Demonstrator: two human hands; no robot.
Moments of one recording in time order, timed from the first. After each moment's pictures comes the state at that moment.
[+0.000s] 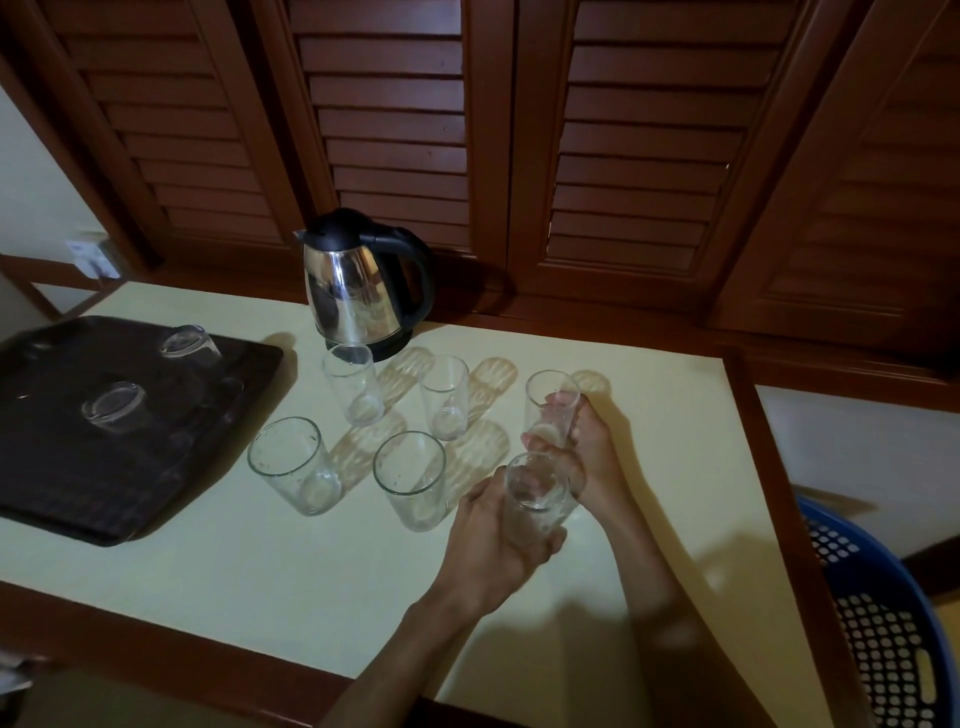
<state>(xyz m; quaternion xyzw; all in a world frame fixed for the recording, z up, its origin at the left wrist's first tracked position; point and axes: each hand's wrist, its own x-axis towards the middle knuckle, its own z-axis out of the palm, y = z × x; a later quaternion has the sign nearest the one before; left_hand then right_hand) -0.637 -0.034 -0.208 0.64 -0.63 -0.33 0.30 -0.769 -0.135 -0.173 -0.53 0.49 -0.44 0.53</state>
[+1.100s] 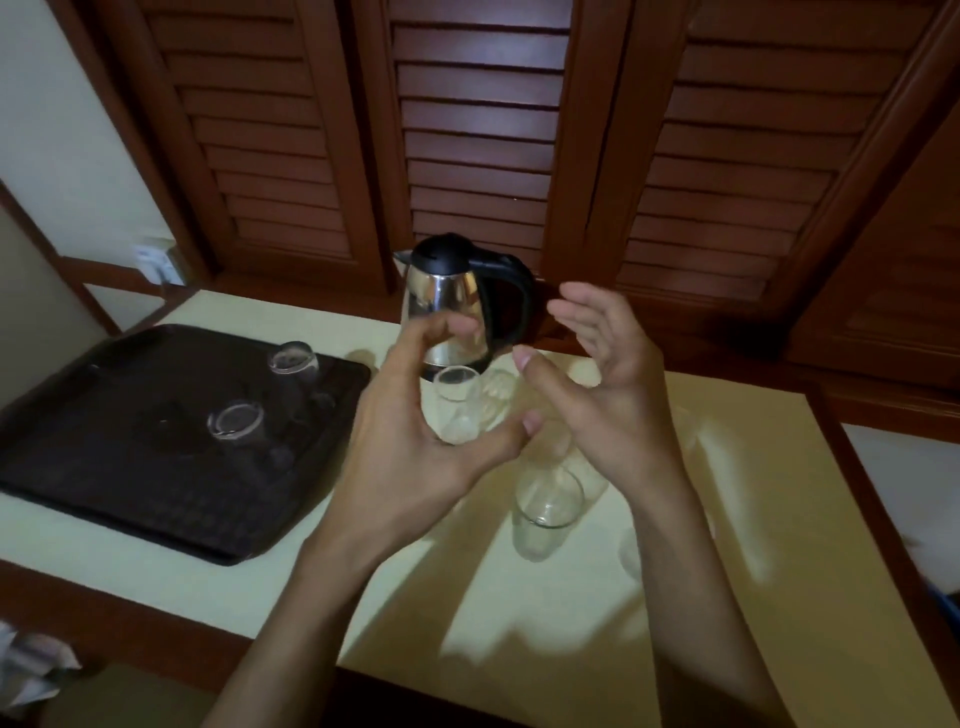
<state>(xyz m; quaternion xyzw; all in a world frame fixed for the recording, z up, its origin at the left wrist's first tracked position) -0.465 -0.004 -0.004 0.52 -0.63 -0.20 0.54 -0.627 -0.080 -0.017 -0.66 0.40 -0.54 0.34</state>
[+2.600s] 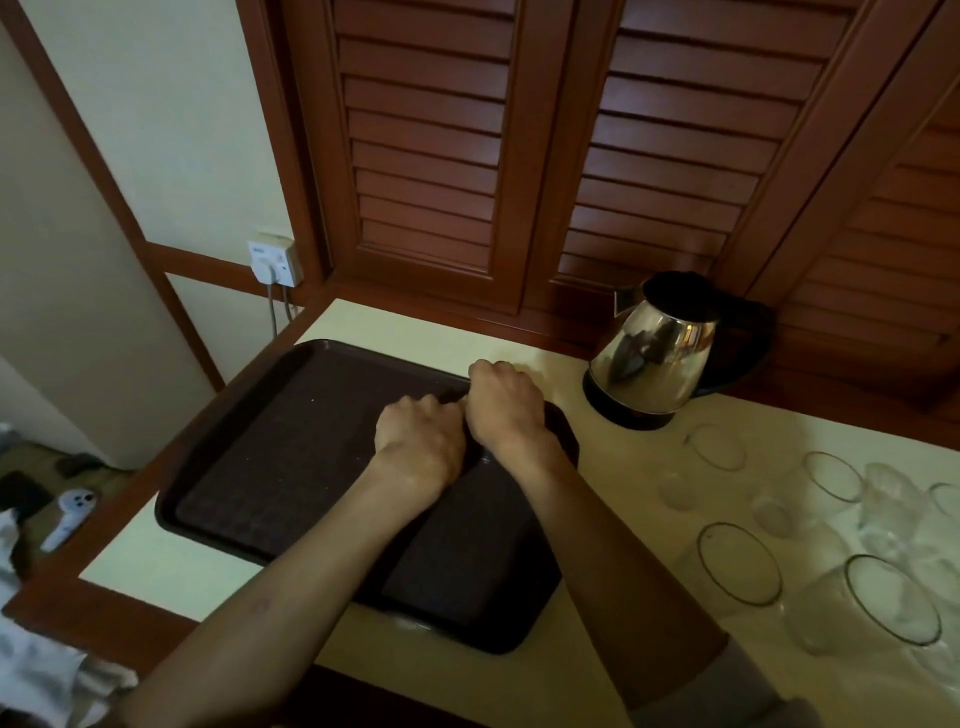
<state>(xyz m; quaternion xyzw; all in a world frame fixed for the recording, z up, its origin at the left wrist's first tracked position) -0.179 -0.101 -0.061 0.75 -0.64 -0.10 -0.12 -0.257 -0.156 -0.081 -0.81 0.57 -0.08 0.07</state>
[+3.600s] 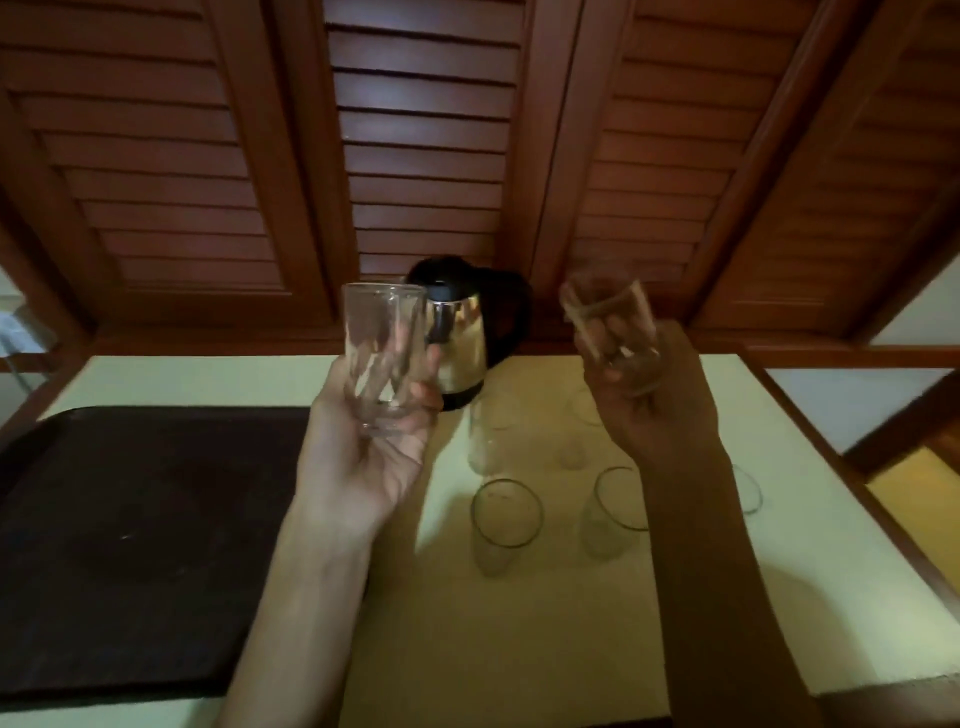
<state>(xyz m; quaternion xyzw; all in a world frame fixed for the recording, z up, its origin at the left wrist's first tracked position) -0.328 -0.073 -0.007 0.22 -0.14 -0.77 0.57 -0.564 -0.103 -0.012 -0.17 0.22 -0.68 0.68</state>
